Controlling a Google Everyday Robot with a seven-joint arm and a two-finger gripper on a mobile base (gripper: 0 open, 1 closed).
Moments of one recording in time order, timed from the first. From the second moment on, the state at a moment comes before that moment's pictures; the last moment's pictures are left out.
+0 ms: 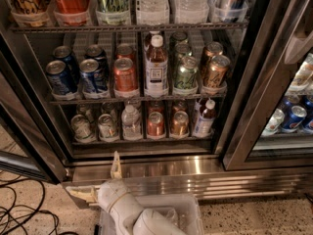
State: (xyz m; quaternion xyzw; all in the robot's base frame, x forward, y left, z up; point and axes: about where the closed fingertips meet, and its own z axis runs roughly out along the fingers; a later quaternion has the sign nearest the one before) arm 0.497 0.186 0.604 -0.24 0.64 0.25 0.68
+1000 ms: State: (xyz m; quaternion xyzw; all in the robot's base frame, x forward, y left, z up) arm 0.425 0.171 0.595 -0.27 0.71 0.30 0.58
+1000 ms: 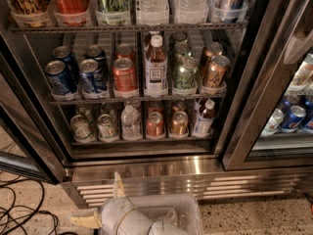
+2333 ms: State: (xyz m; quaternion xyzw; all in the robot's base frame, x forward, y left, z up) arm 0.429 0.188 0.582 -0.26 0.71 0.29 0.59
